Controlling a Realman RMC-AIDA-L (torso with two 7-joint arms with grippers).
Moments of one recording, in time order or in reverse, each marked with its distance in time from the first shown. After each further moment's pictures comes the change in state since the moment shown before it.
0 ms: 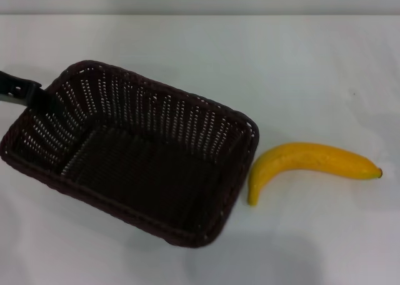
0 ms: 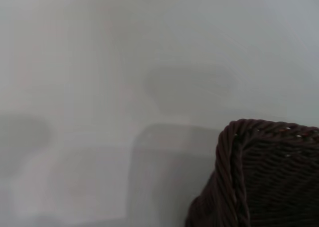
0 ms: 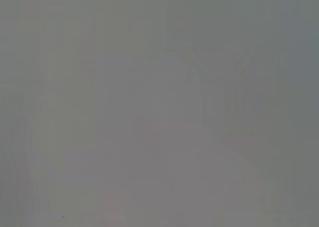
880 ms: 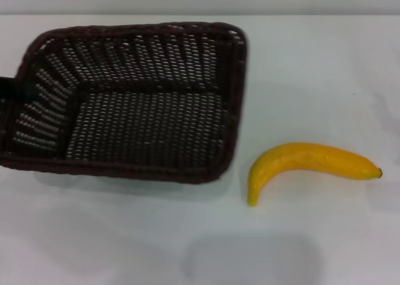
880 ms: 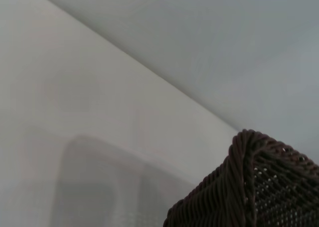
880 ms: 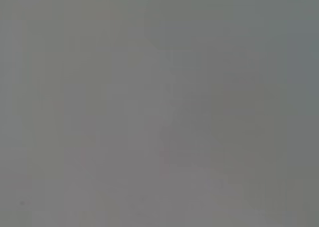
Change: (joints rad) left arm 0.279 0.016 -0.198 -0.069 -0.427 -0.025 -0.041; right arm -0.026 -0.005 0.035 -0.020 0.012 -0.047 -0.009
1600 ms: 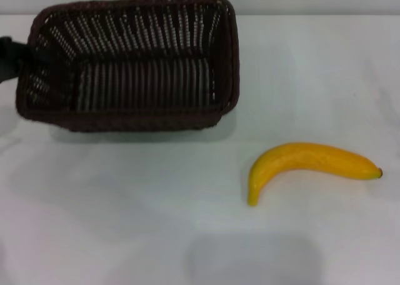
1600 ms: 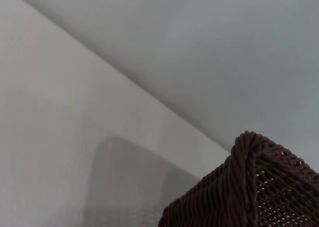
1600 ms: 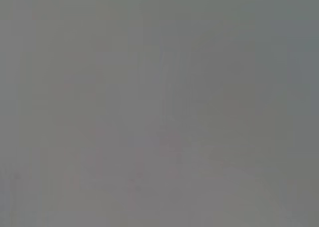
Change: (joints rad) left arm -0.133 -0.029 -0.027 -0.084 0.091 0.300 -0.089; right arm 0.028 0.002 0.003 -0.013 -0.004 -0.105 0.004
